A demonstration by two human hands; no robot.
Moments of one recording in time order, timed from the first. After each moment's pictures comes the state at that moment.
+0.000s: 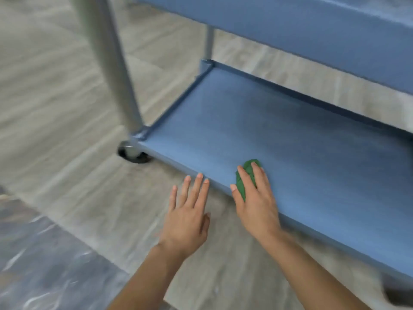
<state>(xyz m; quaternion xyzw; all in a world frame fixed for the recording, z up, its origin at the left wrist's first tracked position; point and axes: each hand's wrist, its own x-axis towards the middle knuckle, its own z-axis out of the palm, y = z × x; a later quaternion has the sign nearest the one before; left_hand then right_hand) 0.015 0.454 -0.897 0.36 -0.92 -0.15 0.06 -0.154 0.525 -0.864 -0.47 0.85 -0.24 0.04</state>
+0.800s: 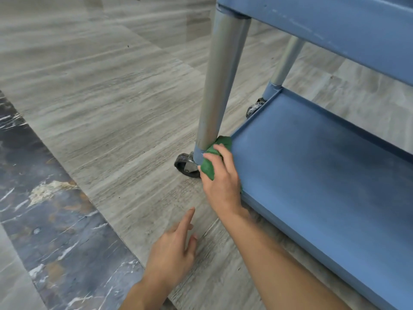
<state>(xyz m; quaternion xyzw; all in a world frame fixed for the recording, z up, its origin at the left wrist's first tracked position) 0.149 0.397 -0.920 0.53 -0.76 -0.34 0.15 -0.015 0.315 -0.881 -0.62 0.65 -0.43 -0.04</state>
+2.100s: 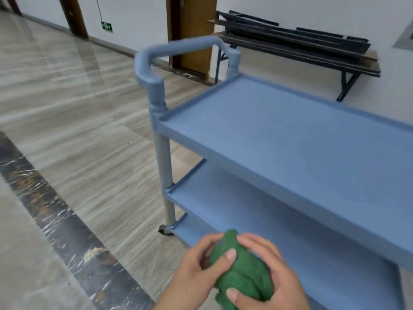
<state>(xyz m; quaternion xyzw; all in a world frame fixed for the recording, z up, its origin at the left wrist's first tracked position) 0.043 0.553 -0.295 0.33 -0.55 -0.71 0.29 -0.111 0.651 -0.283 -0.53 0.63 -0.48 0.30</state>
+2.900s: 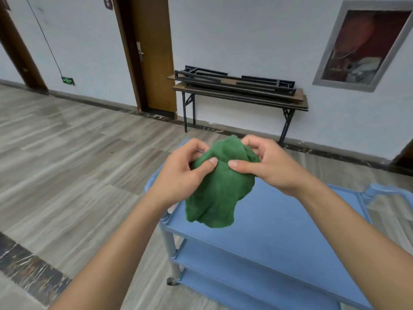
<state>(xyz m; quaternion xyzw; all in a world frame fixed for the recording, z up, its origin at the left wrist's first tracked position) 0.030 0.385 0.218 0.19 -0.78 -0.48 0.35 -0.165 0.500 0.238 -0.54 0.56 -0.52 0.35</state>
